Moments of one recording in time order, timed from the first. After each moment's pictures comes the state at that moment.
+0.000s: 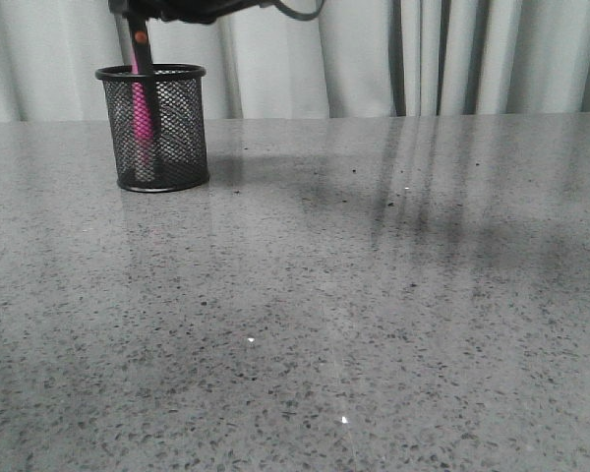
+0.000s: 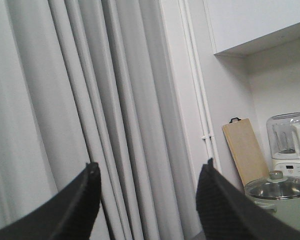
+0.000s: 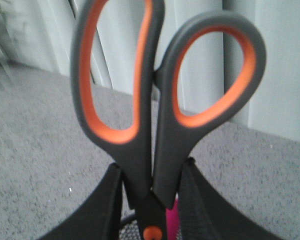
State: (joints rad) left arm -0.34 0.68 -1.07 -1.52 0.44 1.58; right arm 0.66 1.98 -1.57 -0.20 -0.20 0.28
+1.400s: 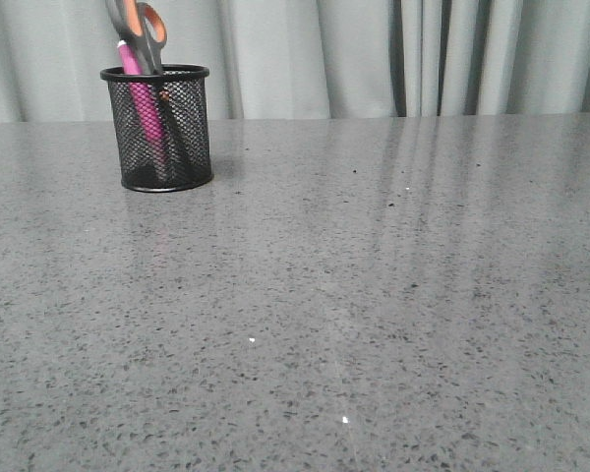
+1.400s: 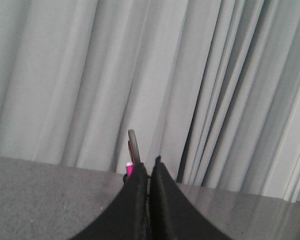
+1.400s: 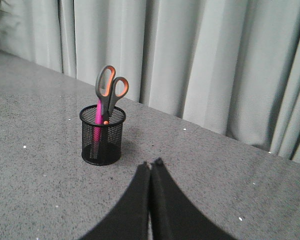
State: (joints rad) left arm -0.34 0.00 -0.23 -1.79 -0.02 1.53; right arm 0.66 0.50 -0.61 -0.43 0.27 0.27
